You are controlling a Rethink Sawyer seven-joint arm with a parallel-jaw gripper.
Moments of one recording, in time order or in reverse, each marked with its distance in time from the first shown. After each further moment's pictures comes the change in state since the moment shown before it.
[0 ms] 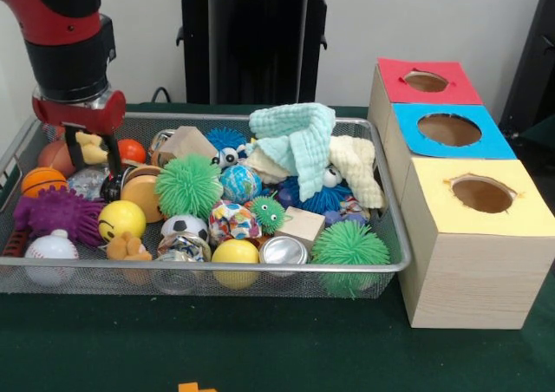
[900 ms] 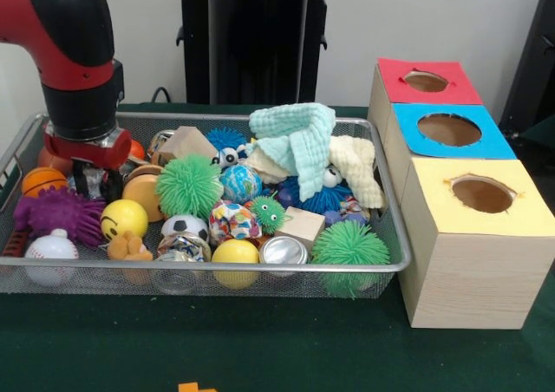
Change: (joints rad) arm 0.080 0.121 -0.133 -0.063 -0.001 -0.141 0.000
